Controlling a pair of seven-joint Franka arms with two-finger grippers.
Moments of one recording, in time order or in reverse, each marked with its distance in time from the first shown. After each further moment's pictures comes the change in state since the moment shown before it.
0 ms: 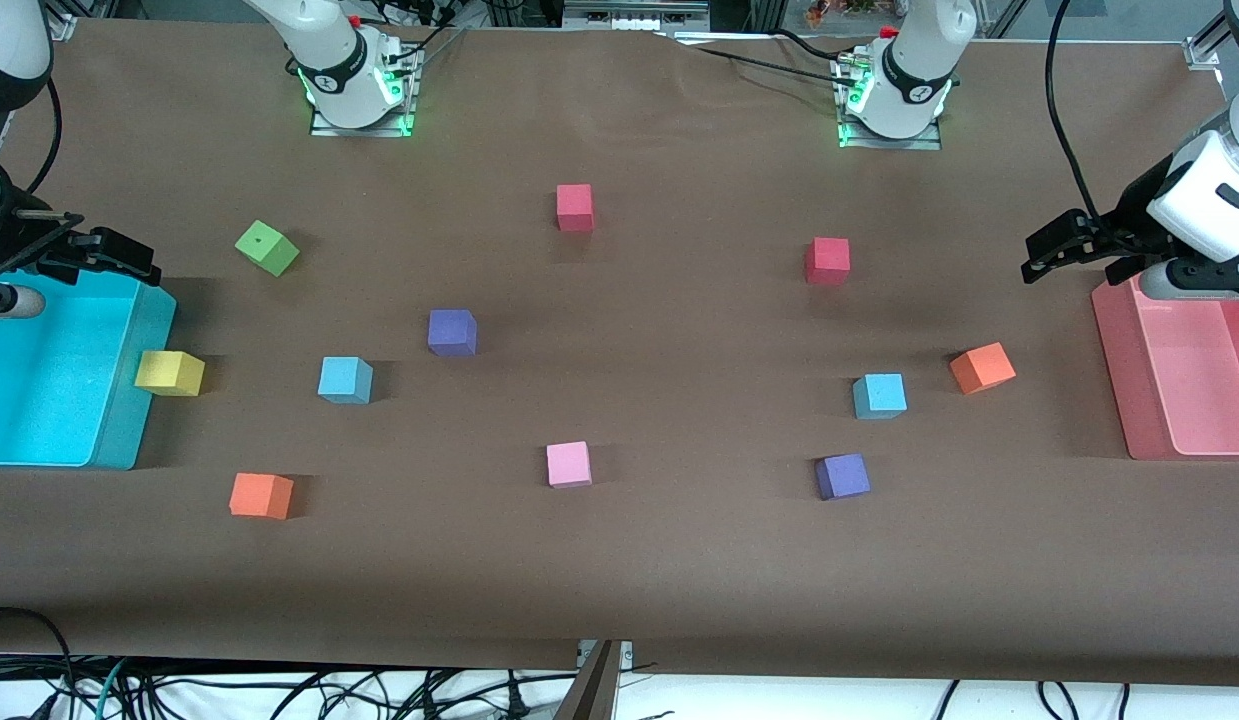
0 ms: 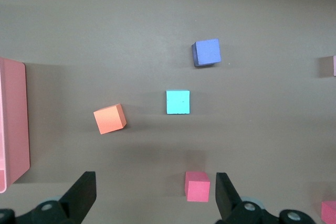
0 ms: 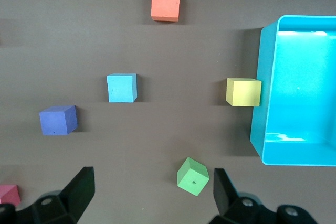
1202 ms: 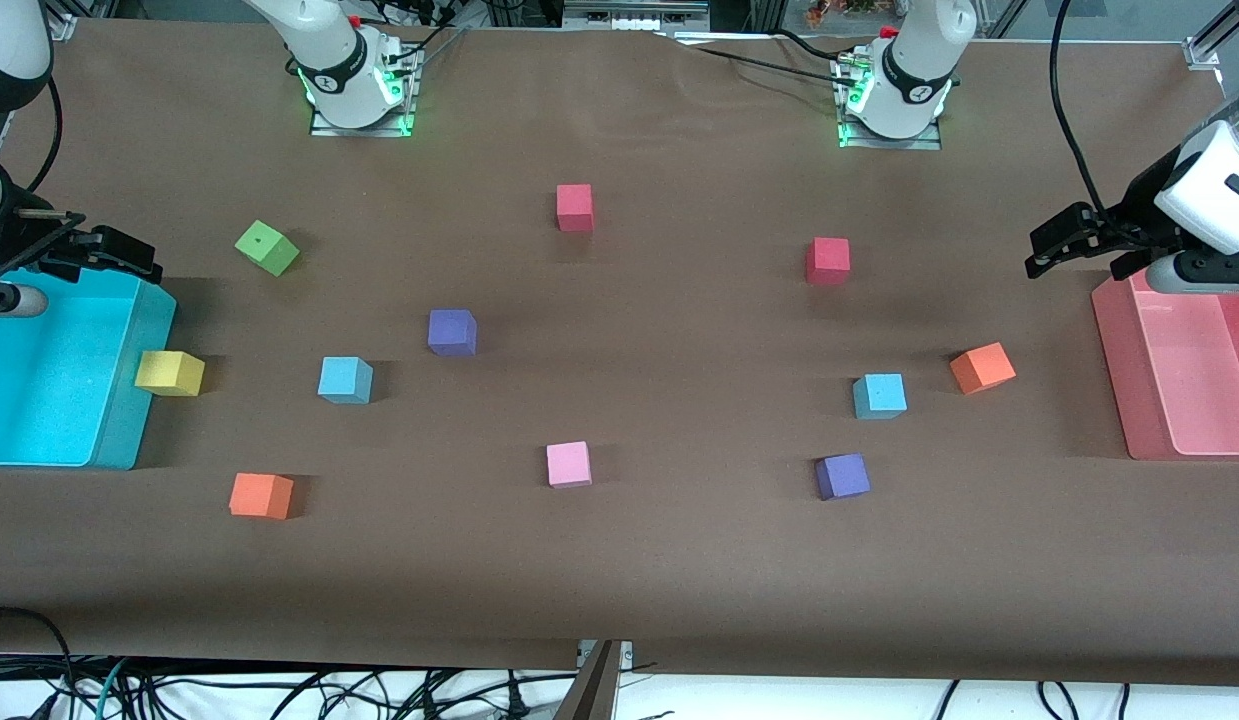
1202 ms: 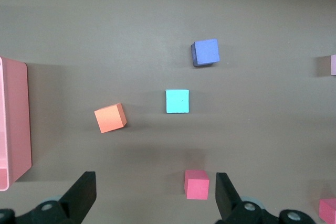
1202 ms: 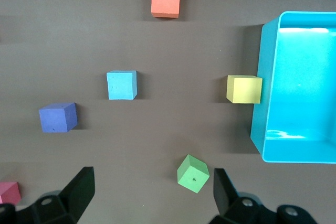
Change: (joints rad) left arm 0.000 0.000 0.000 0.020 0.000 -0.022 0.000; right arm 0.000 0.000 0.000 0.000 0.000 -0.011 0.000
